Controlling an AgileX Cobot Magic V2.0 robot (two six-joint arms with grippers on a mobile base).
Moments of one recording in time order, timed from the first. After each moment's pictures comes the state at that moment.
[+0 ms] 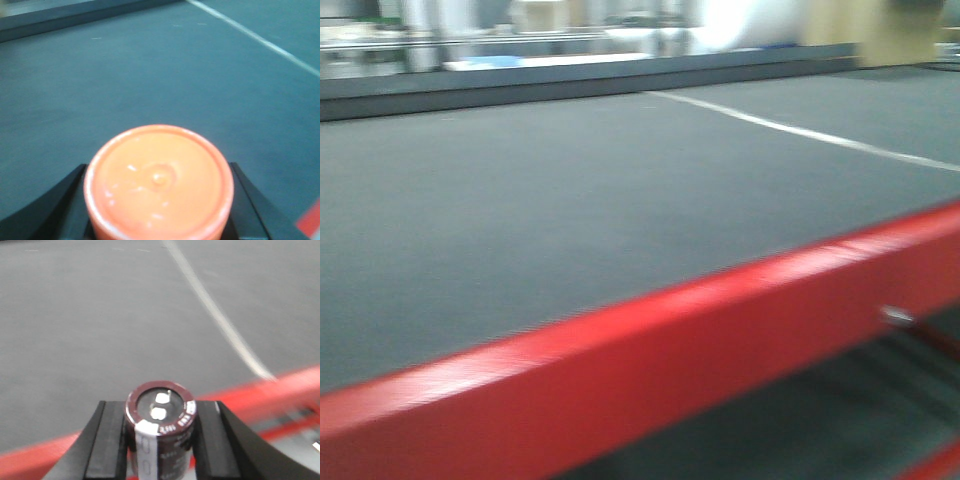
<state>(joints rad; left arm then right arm) 0.00 0.80 -1.18 -0.08 0.89 0.05 0.16 0.76 -1.05 0.16 0.80 -0.12</state>
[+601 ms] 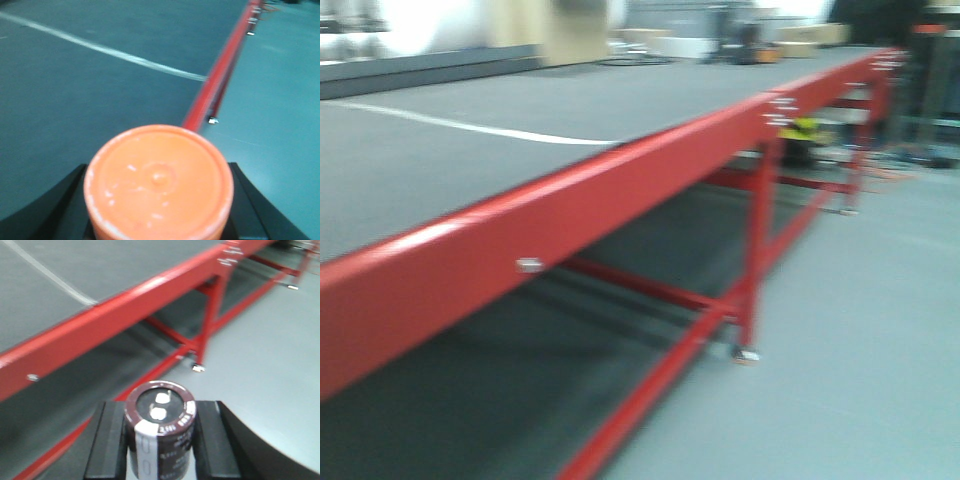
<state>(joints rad) 0.00 0.80 -1.18 -0.08 0.89 0.05 0.16 0.76 -1.05 0.16 0.80 -0.12</state>
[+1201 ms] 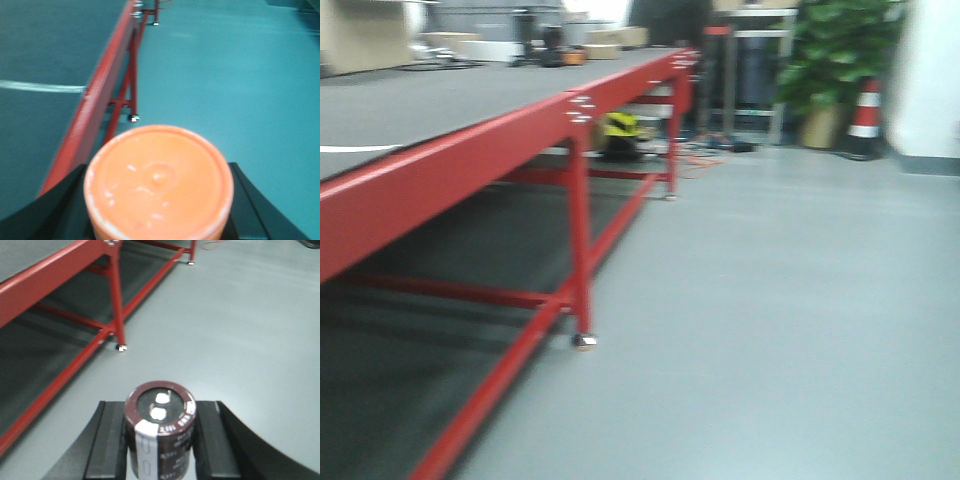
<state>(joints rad) 0.00 0.80 -1.18 -0.08 0.89 0.05 0.16 0.76 -1.05 0.16 0.80 -0.12</state>
